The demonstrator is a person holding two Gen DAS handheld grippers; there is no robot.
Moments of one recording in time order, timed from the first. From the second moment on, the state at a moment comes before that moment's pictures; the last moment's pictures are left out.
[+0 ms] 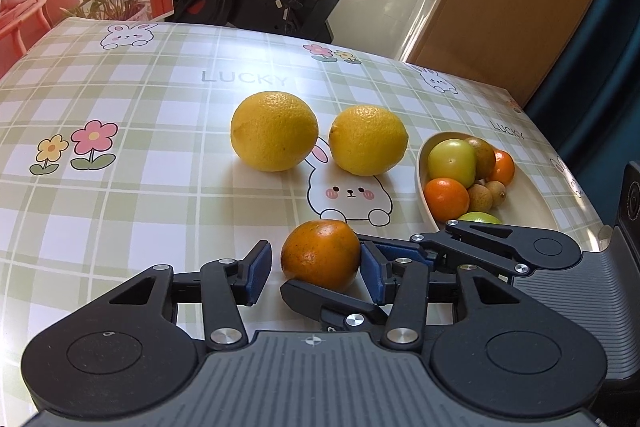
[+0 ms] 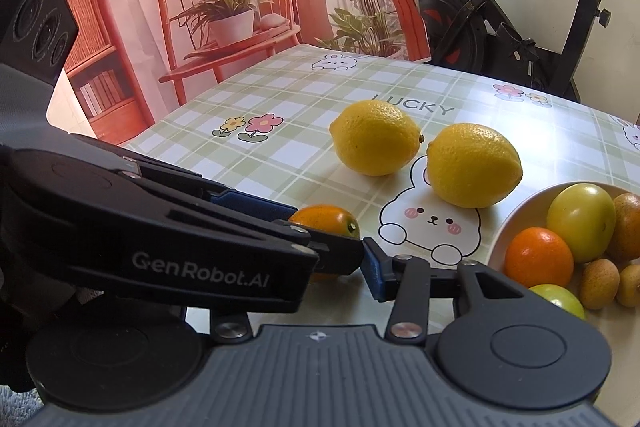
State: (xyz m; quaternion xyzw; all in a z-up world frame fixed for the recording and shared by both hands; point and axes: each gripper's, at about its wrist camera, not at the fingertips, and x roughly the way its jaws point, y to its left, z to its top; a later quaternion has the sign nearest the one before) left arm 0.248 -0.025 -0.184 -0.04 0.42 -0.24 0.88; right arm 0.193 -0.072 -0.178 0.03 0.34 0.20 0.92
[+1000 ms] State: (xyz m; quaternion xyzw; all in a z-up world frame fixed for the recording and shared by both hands) left arm 0.217 -0.042 -0.172 -0.01 0.39 -0.25 0.89; right arm 0.168 -0.076 -0.177 0.05 0.32 0.20 0.93
